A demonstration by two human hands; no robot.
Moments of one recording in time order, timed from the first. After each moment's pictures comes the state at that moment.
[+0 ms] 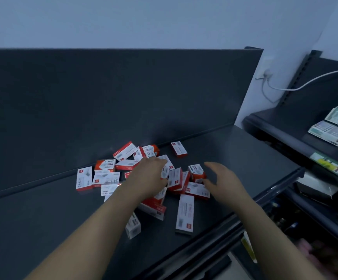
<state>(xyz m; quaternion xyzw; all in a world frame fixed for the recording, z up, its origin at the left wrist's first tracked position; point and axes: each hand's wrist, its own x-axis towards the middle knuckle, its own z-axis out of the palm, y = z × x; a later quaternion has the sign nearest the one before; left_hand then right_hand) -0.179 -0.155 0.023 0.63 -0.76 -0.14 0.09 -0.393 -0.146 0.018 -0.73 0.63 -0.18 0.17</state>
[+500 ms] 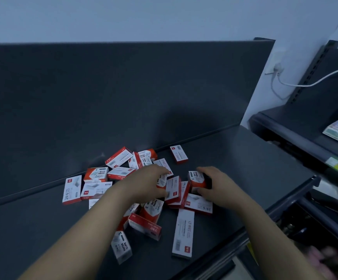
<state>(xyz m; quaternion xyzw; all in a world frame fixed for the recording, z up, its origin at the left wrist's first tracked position) -0.176 -0.192 0.021 0.59 -0.77 -0.24 0.03 -0.399 -0.204 0.002 -0.74 0.61 -0.10 0.26</state>
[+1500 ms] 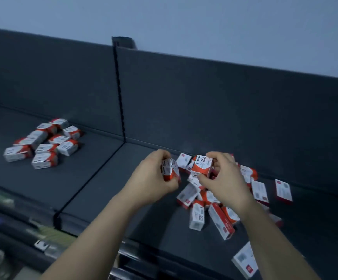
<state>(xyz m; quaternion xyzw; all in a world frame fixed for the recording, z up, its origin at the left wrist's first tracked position) -0.099 -0.016 0.030 0.80 -0.41 -0.11 0.42 -0.235 -0.163 0.036 -0.87 0.30 -0.23 0.32</state>
